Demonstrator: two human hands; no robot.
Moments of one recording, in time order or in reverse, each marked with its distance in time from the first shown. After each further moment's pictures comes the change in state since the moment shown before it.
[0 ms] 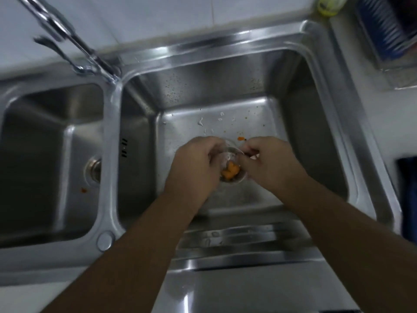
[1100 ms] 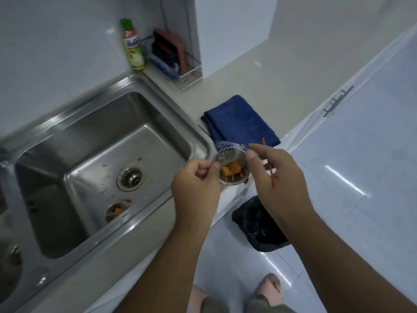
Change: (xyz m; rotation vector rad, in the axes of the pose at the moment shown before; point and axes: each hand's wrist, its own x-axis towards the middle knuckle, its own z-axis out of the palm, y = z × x) left_hand -0.225 0.200 0.103 -0.576 -0.186 0.008; right_hand -0.357 0.058 -0.110 0.273 0.908 0.251
